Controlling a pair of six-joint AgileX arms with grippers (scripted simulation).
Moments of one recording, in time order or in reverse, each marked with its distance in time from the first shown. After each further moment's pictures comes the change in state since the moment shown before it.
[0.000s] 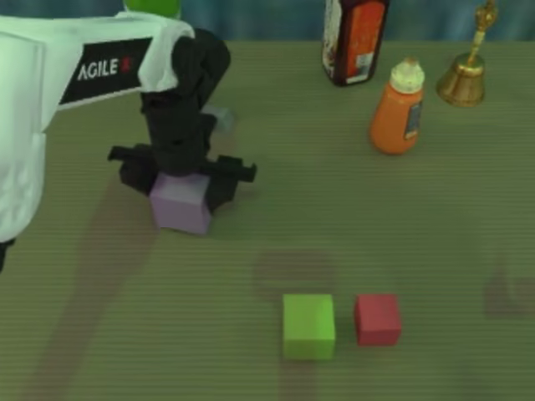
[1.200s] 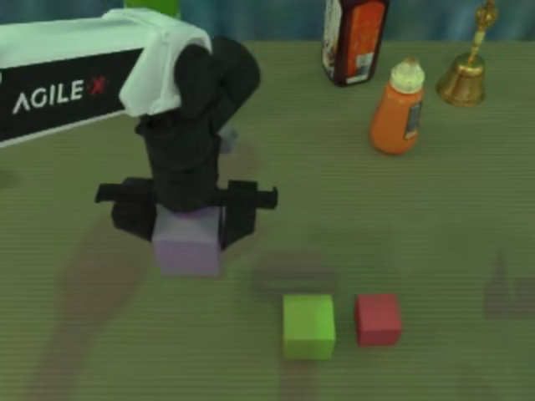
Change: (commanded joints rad) left arm -0.165 -0.383 -0.323 -0.088 -0.006 -0.324; right arm 0.000 0.000 0.000 0.000 0.000 0.000
